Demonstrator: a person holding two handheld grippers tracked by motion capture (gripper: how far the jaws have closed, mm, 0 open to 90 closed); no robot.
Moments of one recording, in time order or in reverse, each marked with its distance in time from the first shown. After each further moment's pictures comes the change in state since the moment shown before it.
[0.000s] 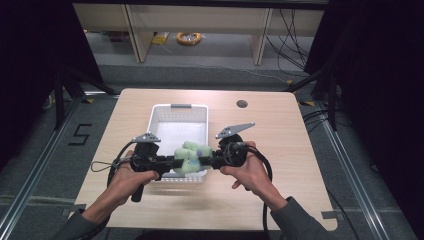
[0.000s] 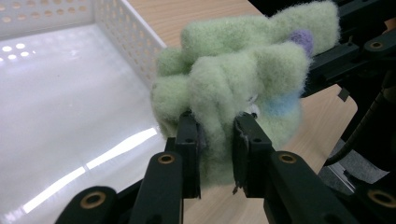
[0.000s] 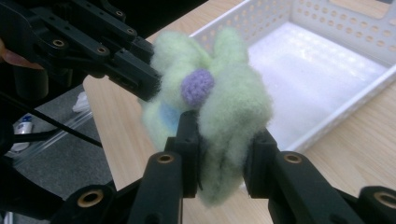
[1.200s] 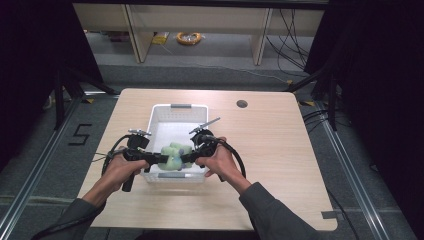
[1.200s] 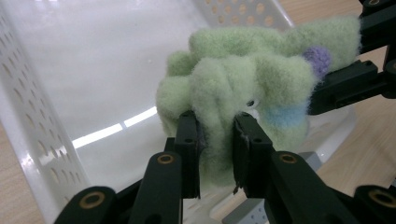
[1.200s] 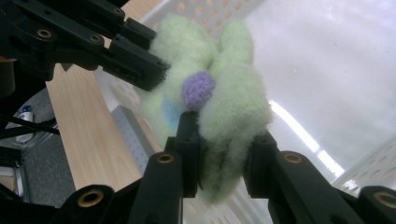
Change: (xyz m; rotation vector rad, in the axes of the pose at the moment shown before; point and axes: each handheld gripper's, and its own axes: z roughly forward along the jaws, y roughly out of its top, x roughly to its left) left arm 0.074 -0.011 0.020 0.154 0.102 -0.104; right arm -0.023 0.021 0.095 0.152 0.002 0.091
